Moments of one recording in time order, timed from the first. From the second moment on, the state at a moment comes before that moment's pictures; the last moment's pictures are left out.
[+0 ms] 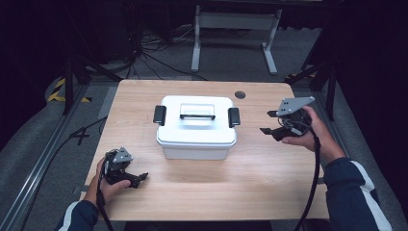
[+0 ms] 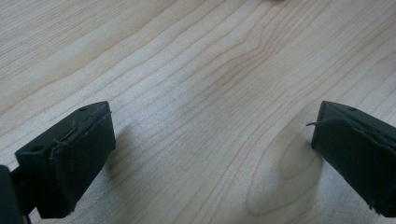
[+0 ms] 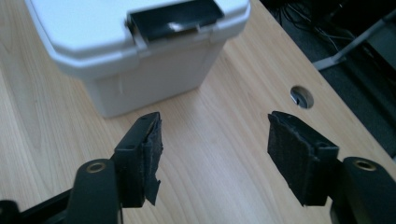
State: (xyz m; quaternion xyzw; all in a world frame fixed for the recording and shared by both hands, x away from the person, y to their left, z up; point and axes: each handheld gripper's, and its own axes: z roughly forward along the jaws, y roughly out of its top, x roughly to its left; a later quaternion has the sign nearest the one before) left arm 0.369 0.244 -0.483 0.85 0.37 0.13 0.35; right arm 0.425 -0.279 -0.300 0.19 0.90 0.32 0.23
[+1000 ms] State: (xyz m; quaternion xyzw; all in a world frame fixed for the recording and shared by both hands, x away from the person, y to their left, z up) left arm 0.369 0.245 -0.483 0.85 0.36 0.14 0.35; right arm 0.448 -0.150 -0.281 0.08 0.93 0.27 0.22
